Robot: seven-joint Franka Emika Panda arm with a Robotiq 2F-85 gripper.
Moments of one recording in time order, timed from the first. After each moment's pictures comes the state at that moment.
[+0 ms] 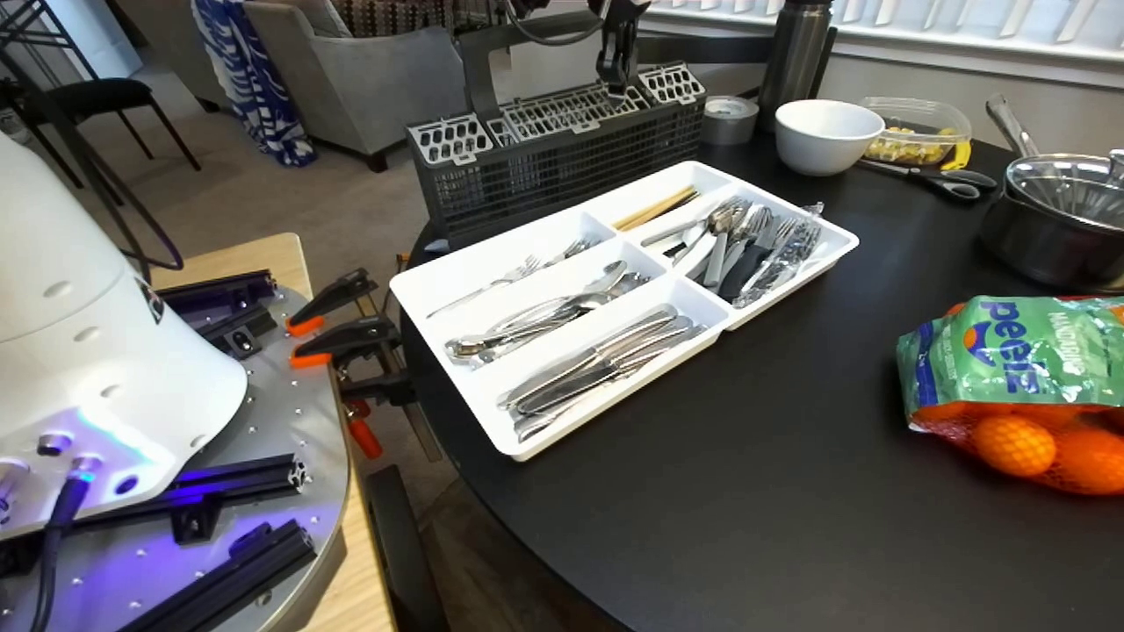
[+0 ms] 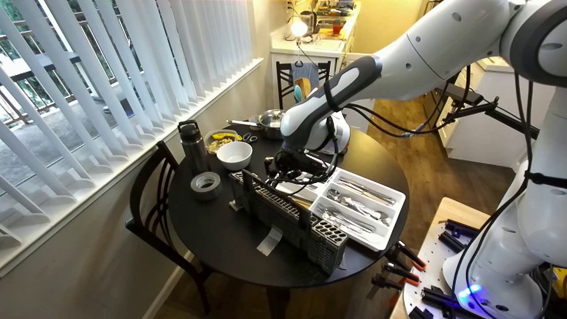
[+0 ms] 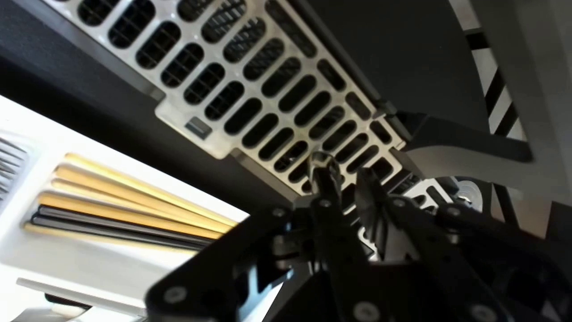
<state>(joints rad) 0.12 0.26 0.13 -2.22 0.83 2.77 0.33</state>
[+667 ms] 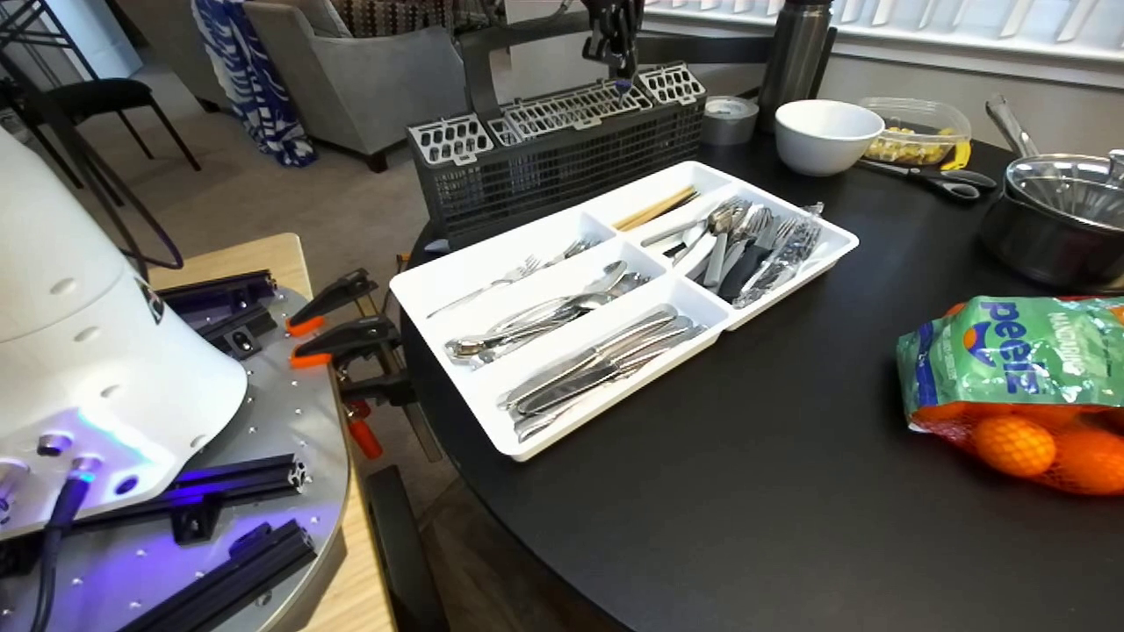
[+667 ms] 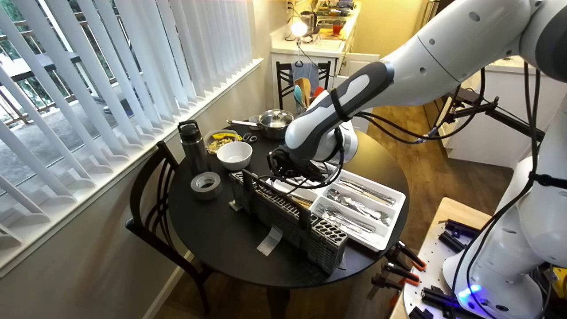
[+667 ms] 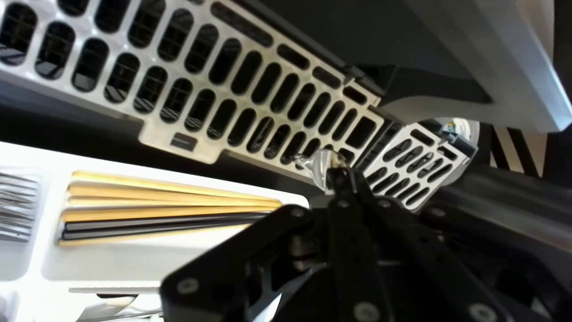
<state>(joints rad) 0.18 0.20 0.13 -2.31 0.83 3.00 0.61</state>
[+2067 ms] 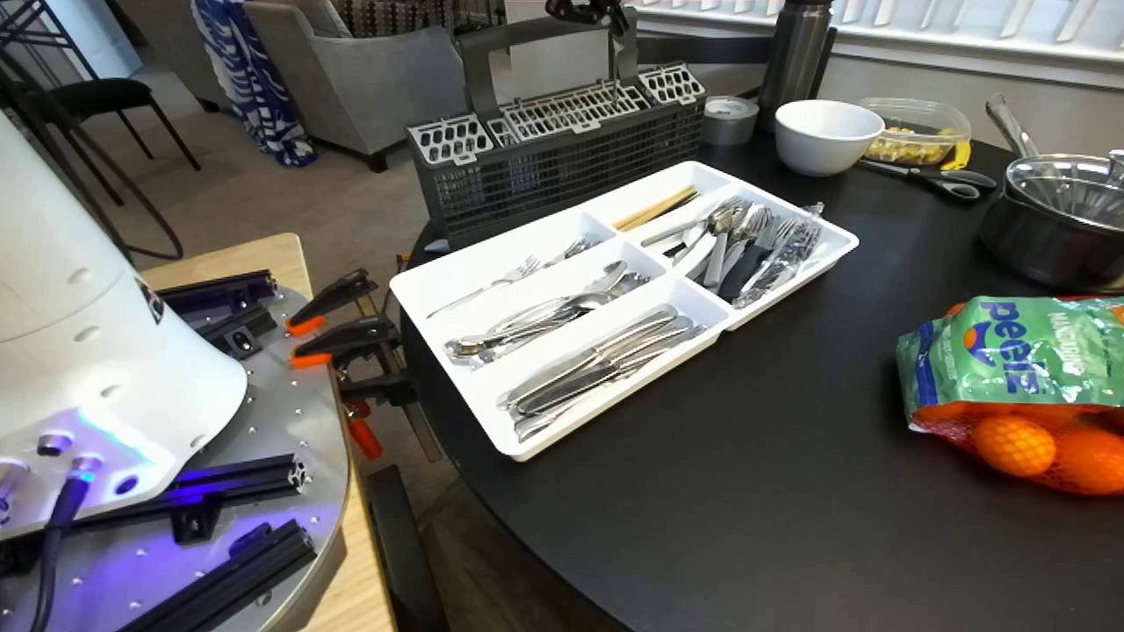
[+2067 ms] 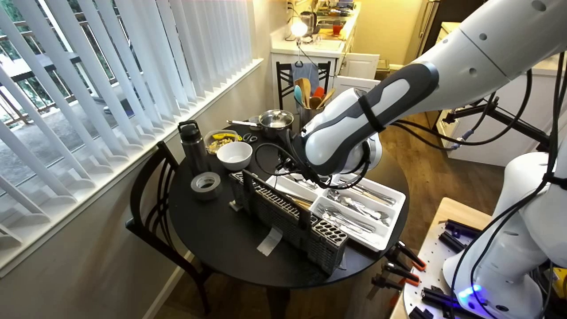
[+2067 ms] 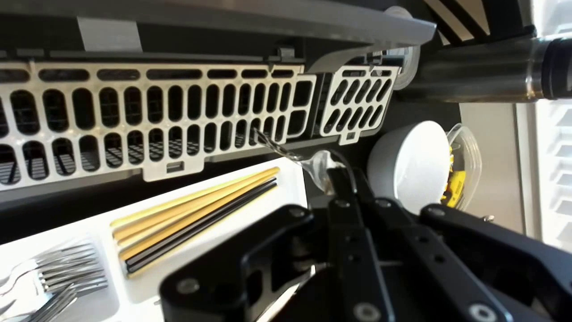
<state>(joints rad) 0.37 0.04 0.01 -2.49 0.78 3.24 1.15</state>
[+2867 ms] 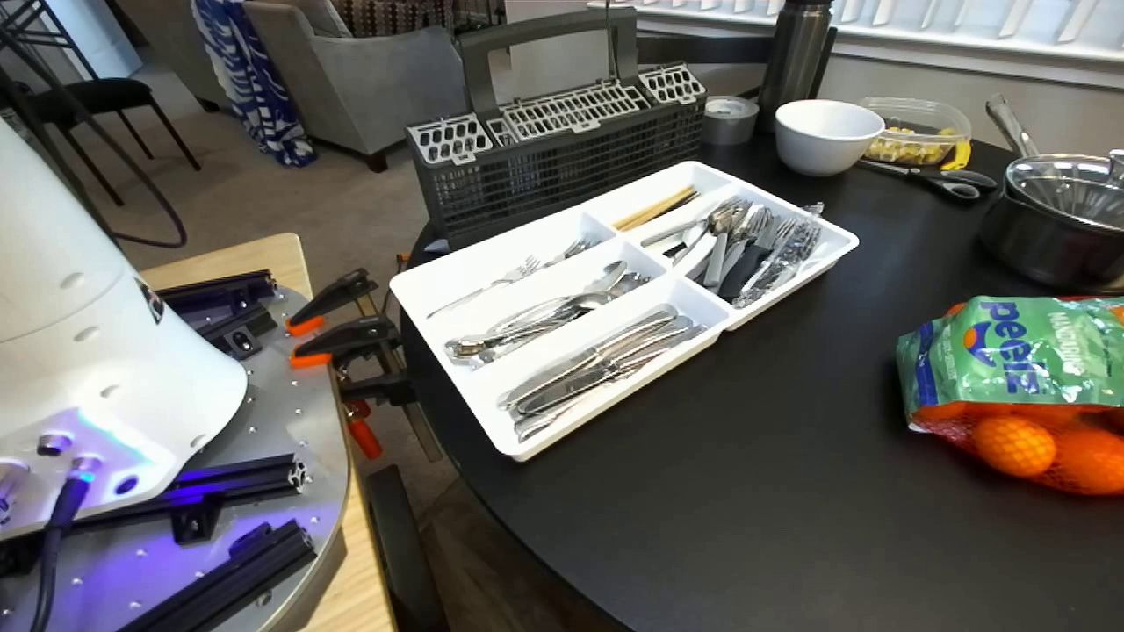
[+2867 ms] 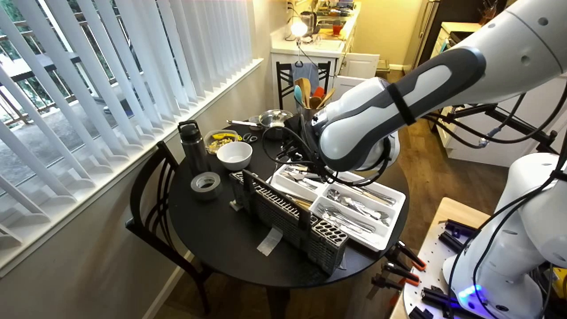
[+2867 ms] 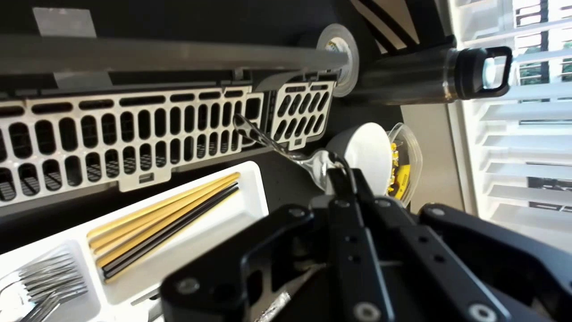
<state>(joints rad) 0.29 -0.10 0.15 -2.56 0.83 3.30 1.17</state>
